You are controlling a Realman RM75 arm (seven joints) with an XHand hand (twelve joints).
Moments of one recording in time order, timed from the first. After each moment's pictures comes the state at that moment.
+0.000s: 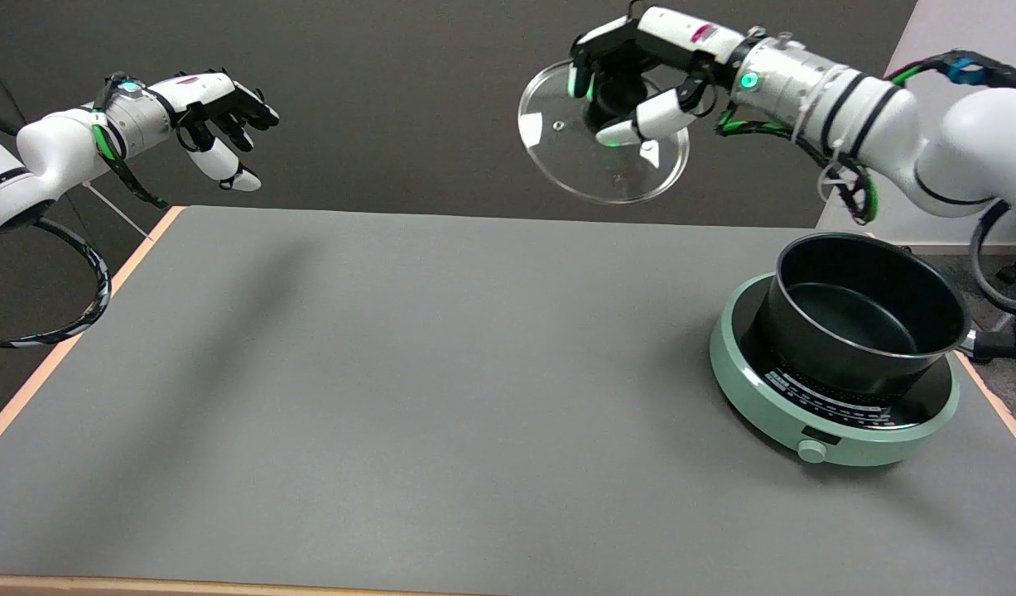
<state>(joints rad) 0.79 -0.46 -2.21 1.49 2.32 -0.17 -0.68</state>
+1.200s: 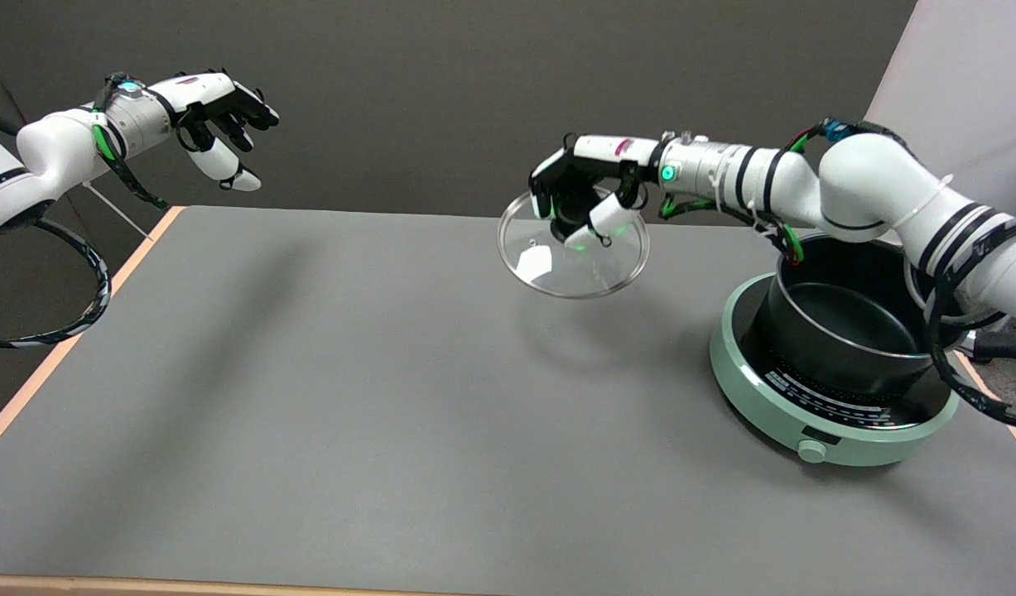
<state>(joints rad) 0.98 -0.65 -2.57 1.16 2.26 -0.33 -0.68</state>
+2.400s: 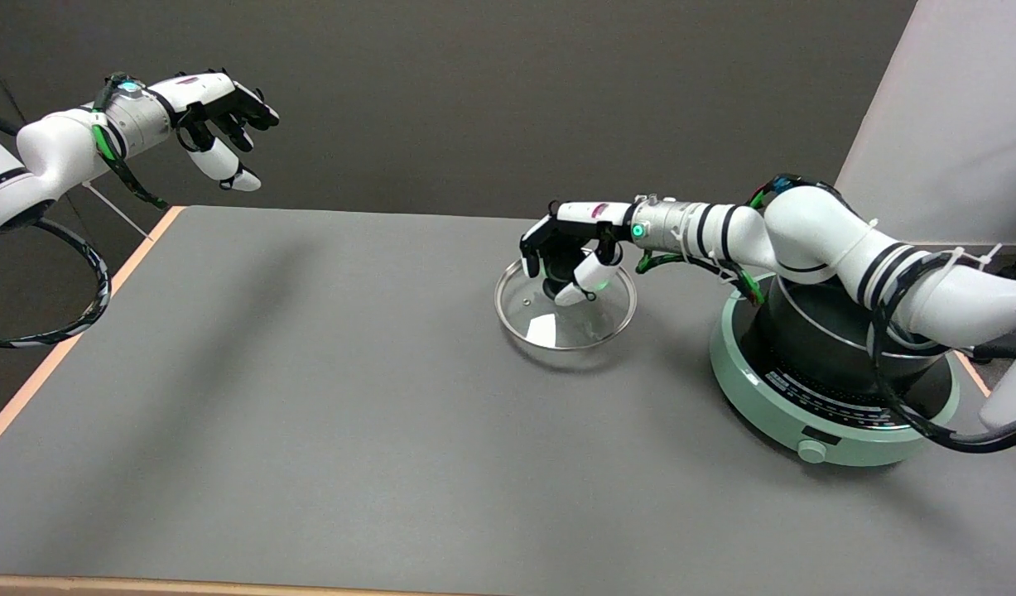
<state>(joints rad) 0.91 -0.80 -2.59 0.96 2.21 -0.35 -0.68</state>
